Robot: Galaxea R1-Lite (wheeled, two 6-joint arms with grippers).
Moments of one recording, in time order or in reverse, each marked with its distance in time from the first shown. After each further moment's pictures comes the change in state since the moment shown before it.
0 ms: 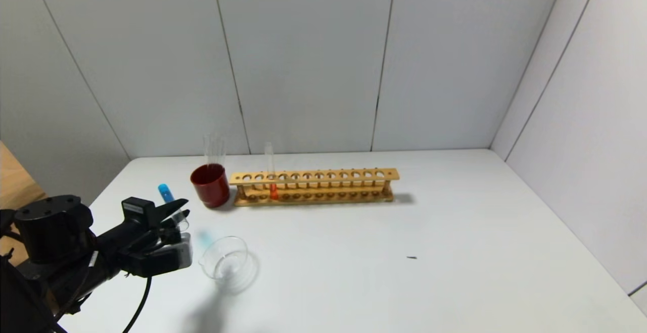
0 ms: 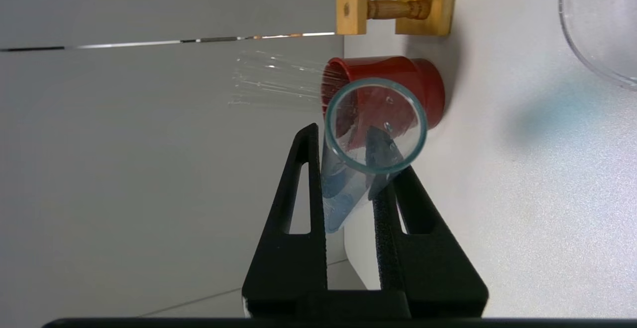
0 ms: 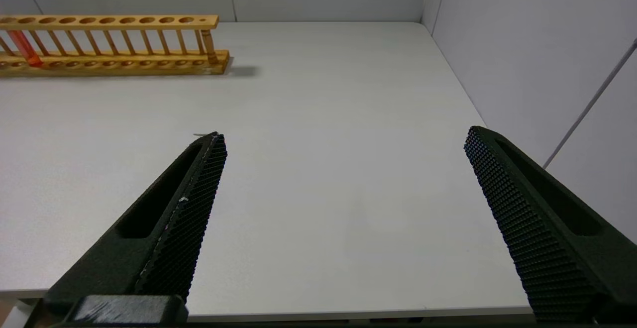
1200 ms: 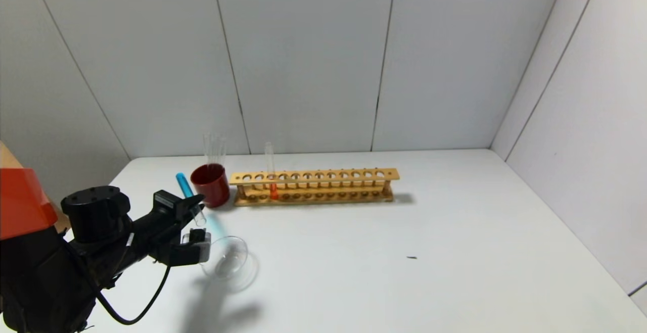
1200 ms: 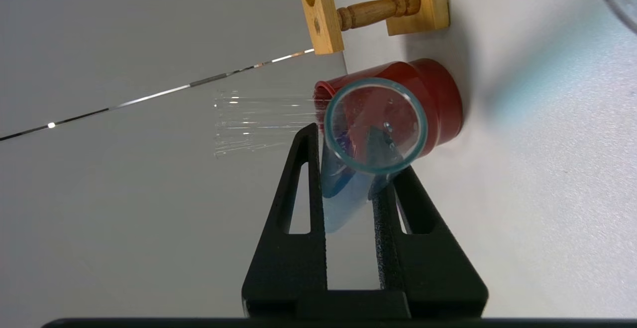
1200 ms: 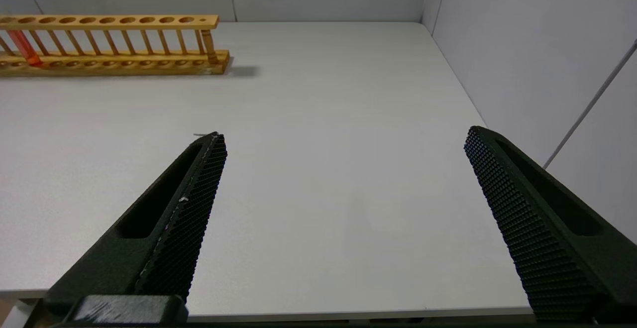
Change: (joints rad) left arm -0.016 0.181 -0.153 -0.005 -0.001 0.217; right arm 0.000 0.000 0.000 0.000 0.000 0.000
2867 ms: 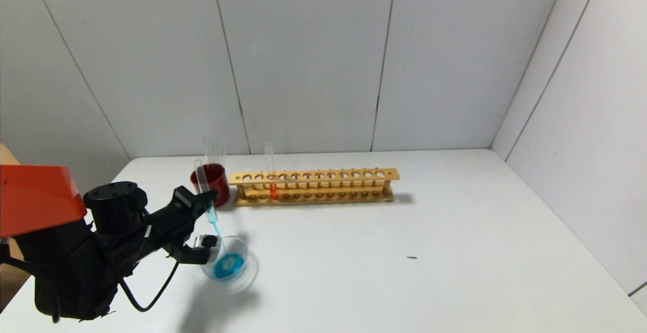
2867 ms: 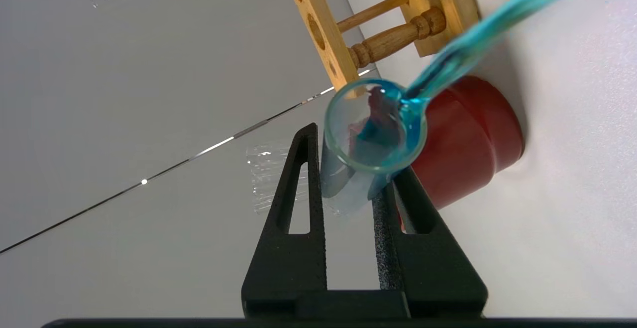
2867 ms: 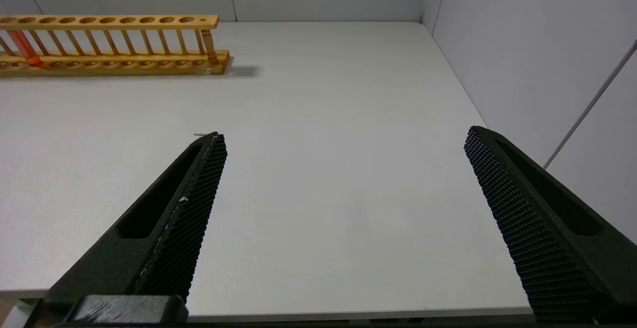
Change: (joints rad) left arm -0.015 0.101 -0.094 -0.043 -0.064 0.220; right arm 0.000 0.000 0.000 0.000 0.000 0.000
